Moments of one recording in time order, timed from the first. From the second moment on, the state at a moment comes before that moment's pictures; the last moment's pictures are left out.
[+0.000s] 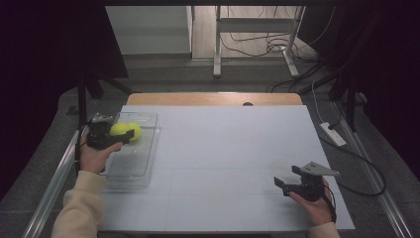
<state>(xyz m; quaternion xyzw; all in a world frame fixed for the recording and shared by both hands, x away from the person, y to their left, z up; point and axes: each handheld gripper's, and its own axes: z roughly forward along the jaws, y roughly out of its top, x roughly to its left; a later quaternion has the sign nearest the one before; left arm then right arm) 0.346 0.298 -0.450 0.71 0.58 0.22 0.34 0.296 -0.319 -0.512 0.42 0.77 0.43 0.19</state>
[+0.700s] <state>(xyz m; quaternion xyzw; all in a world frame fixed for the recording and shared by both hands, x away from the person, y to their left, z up) 0.358 0.299 -0.470 0.73 0.59 0.18 0.30 0.296 -0.318 -0.512 0.42 0.78 0.43 0.19</state>
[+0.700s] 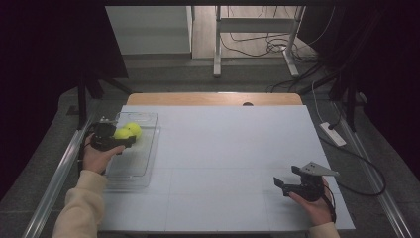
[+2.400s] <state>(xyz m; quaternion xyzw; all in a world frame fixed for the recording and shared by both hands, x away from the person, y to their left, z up) 0.342 0.287 -0.450 0.72 0.57 0.17 0.35 0.297 -0.319 -0.512 0.42 0.77 0.44 0.19</state>
